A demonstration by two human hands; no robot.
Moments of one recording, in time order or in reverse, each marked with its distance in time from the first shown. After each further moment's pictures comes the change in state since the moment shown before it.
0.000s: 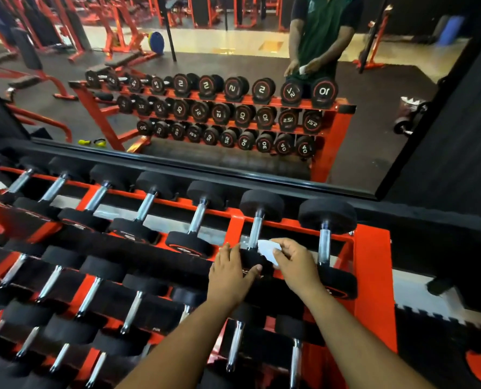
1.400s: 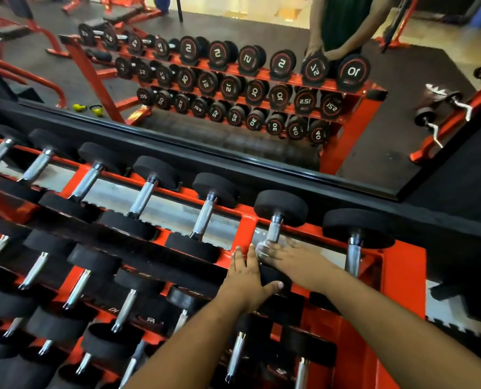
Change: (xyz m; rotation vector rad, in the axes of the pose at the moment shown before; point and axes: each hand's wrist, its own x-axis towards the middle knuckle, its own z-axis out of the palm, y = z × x) left_hand 0.063 -0.013 0.007 -0.068 -0.394 -0.070; right_hand 0.107 0.029 0.020 -1.193 -0.727 -0.788
